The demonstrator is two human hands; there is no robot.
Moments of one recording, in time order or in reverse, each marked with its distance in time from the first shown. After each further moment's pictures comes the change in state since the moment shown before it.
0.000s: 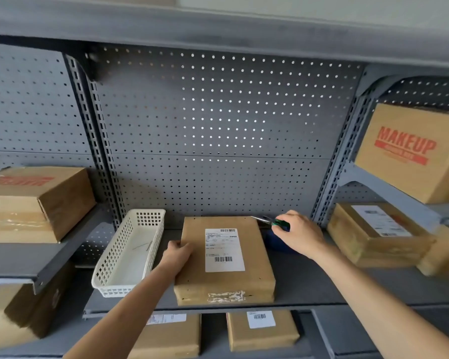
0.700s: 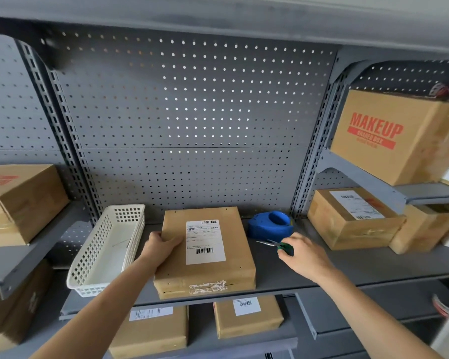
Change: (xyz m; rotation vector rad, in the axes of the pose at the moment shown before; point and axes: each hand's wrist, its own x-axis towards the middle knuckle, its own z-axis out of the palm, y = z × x) left_hand 0.000 0.005 0.008 0.135 0.066 0.069; right_hand -0.065 0.082 0.041 -0.149 -0.067 0.052
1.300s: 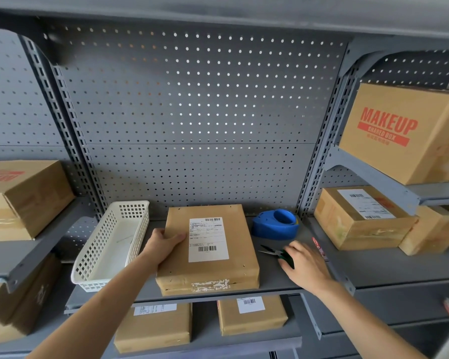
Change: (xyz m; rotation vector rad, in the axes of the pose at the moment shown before) left_hand 0.005 -0.004 -0.002 -0.045 -0.028 0.015; right_hand 0.000 0.018 0.058 -0.116 0.121 -0.133
